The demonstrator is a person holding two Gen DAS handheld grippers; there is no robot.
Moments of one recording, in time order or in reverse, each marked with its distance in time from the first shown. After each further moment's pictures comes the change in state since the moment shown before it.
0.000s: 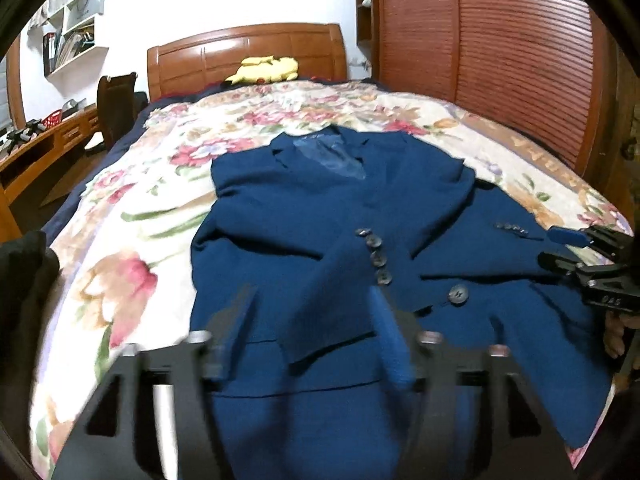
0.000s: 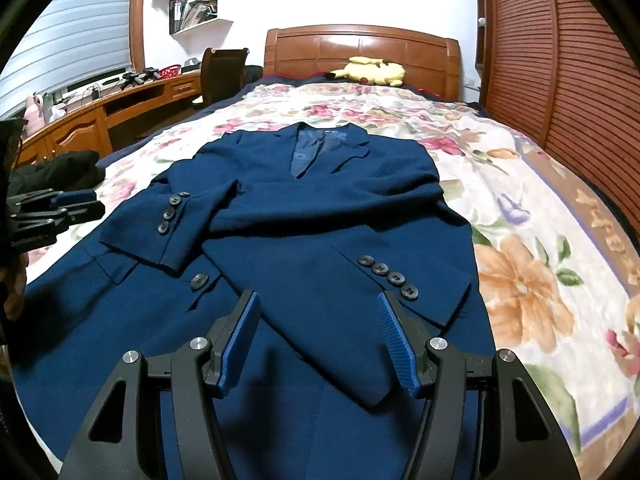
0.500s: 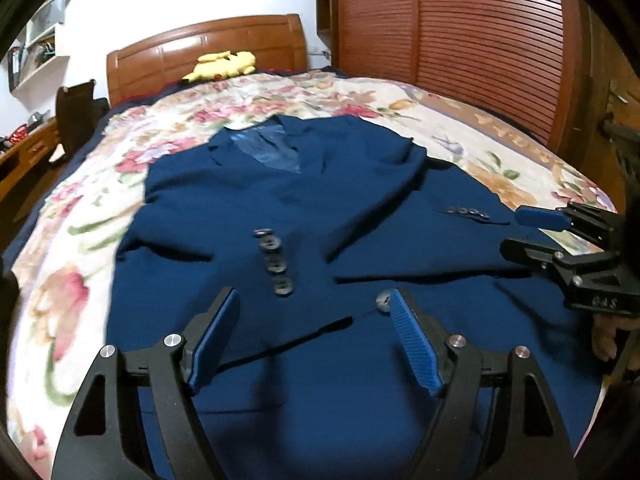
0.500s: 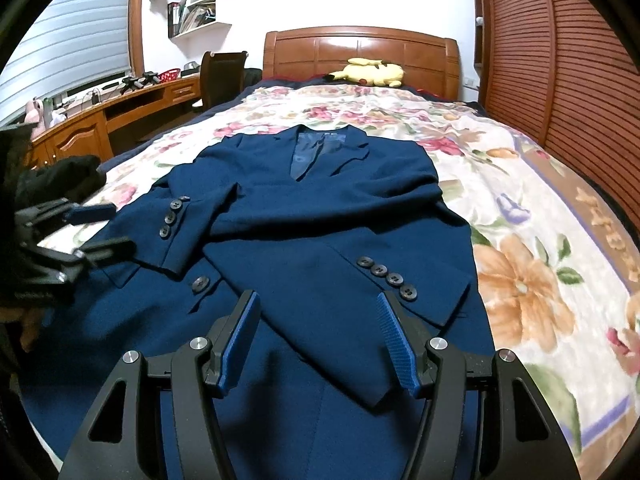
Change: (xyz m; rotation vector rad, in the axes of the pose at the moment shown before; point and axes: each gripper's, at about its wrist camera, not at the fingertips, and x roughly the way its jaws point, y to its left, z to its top) left arm 0.035 -0.062 0.009 0.067 0.058 -0.089; right arm -0.002 -0.006 0.000 0.012 -0.009 0.013
